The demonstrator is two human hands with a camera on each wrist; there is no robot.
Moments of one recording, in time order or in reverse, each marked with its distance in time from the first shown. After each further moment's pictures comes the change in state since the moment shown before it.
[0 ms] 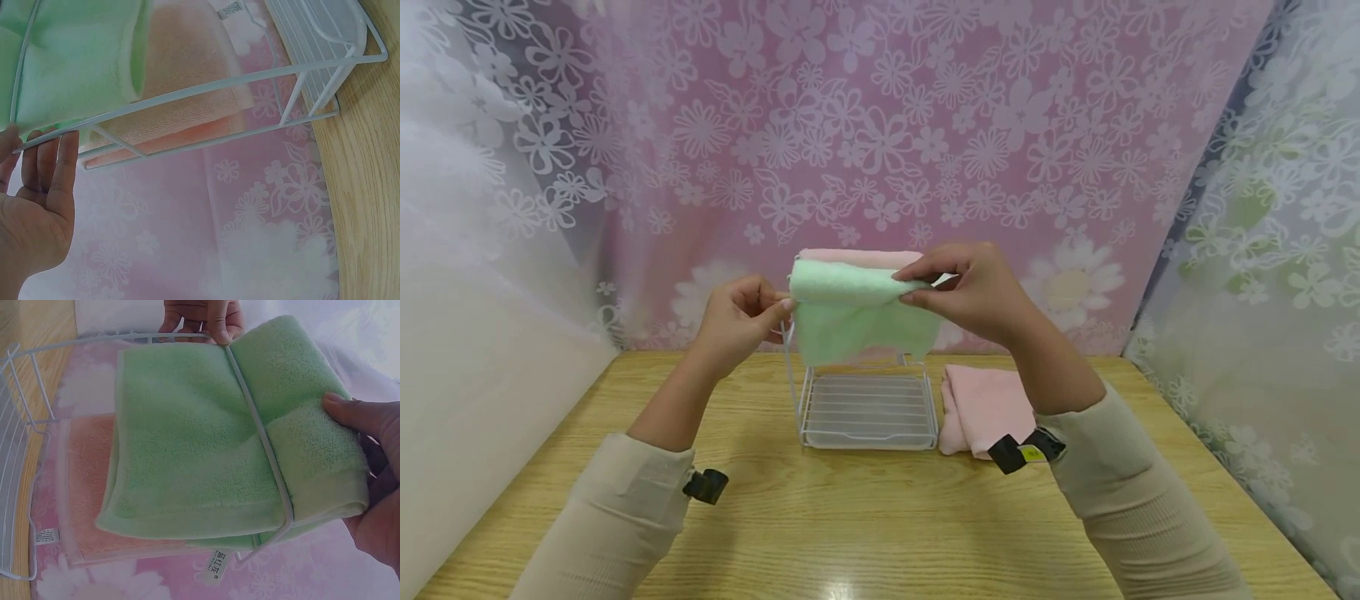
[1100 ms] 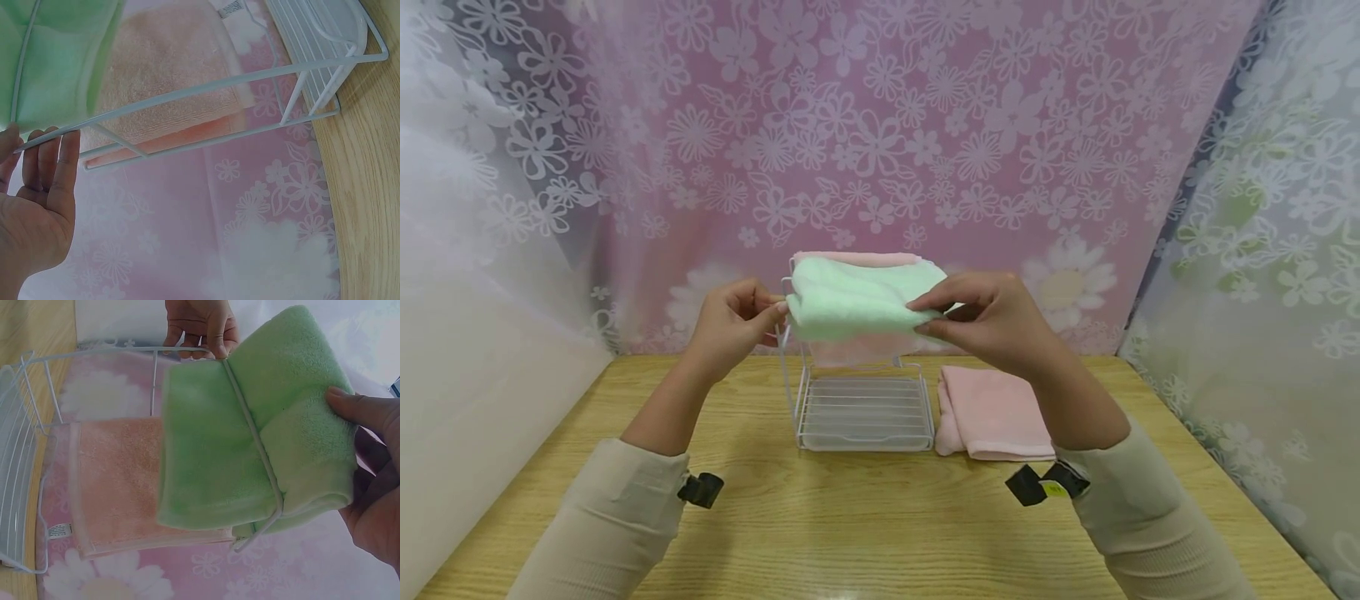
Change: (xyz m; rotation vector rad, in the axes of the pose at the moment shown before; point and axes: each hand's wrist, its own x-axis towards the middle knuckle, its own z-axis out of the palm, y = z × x) left_hand -0.001 0.004 0.001 0.018 0.006 -0.017; right_hand -0.035 -0.006 -0.006 0.126 -0.002 -0.120
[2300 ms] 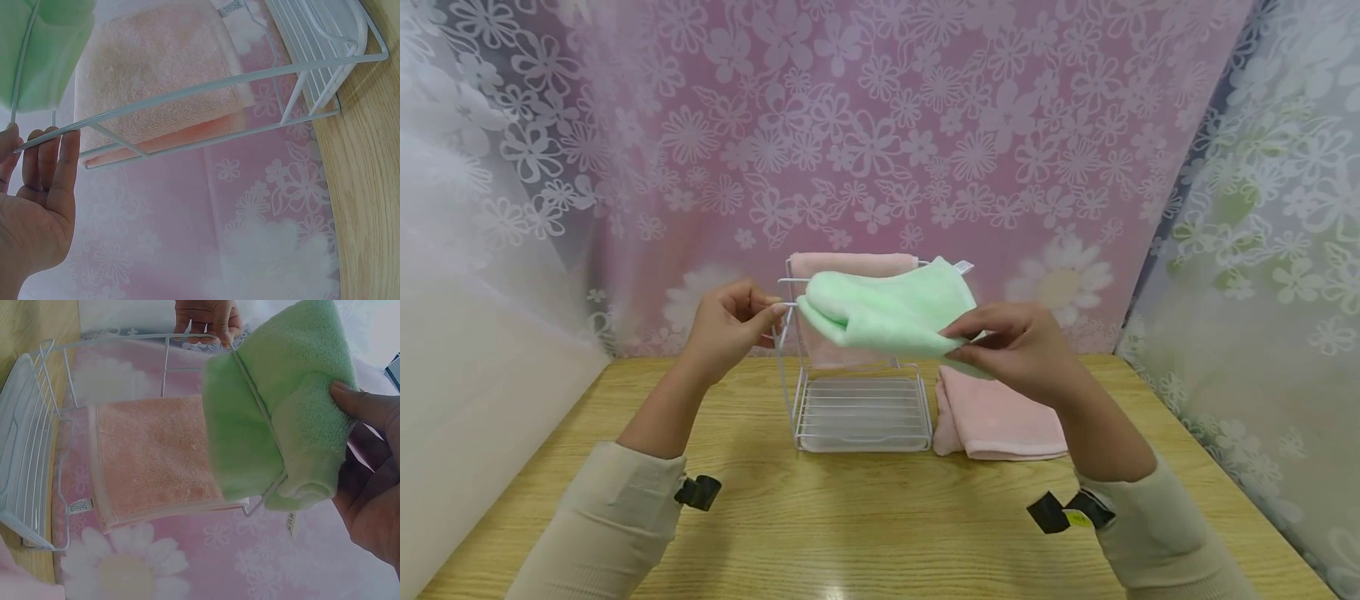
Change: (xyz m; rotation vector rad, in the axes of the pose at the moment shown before) left_hand 0.000 -0.001 0.000 -0.001 -0.010 0.025; right_hand -0.043 0.010 -0.011 0.069 0.060 0.063
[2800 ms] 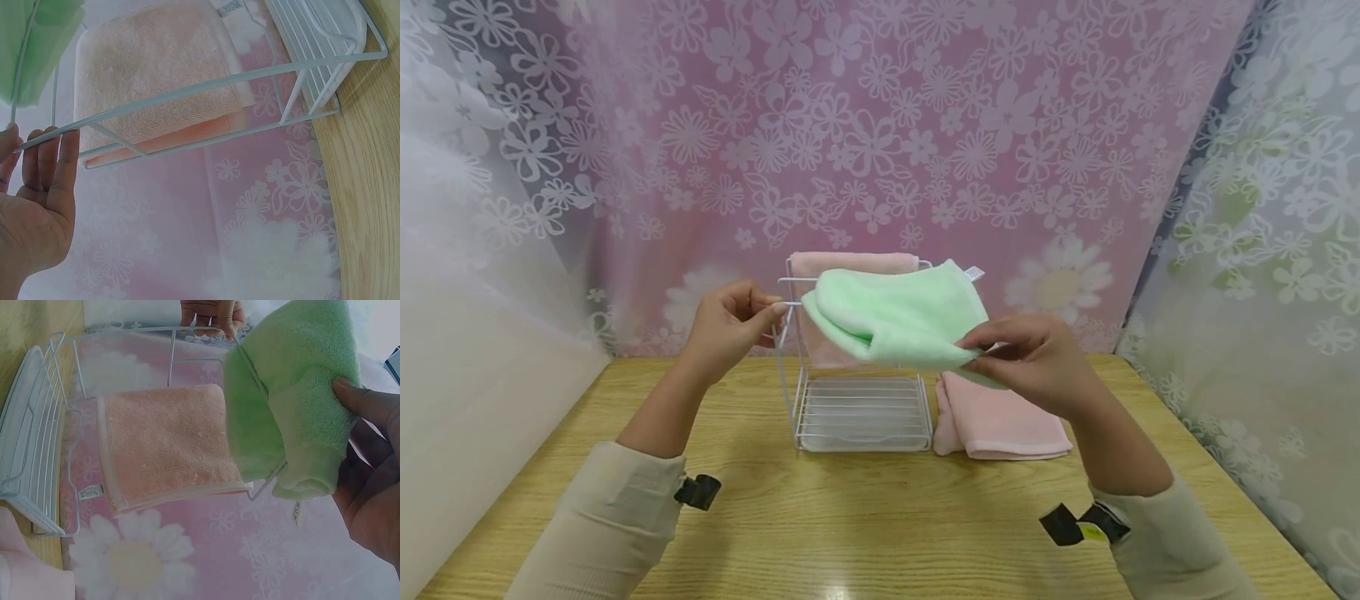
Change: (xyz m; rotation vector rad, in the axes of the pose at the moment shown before) left_hand 0.000 0.000 0.000 0.005 0.001 -0.011; right_hand -0.015 0.005 -0.008 0.100 -0.027 -0.060
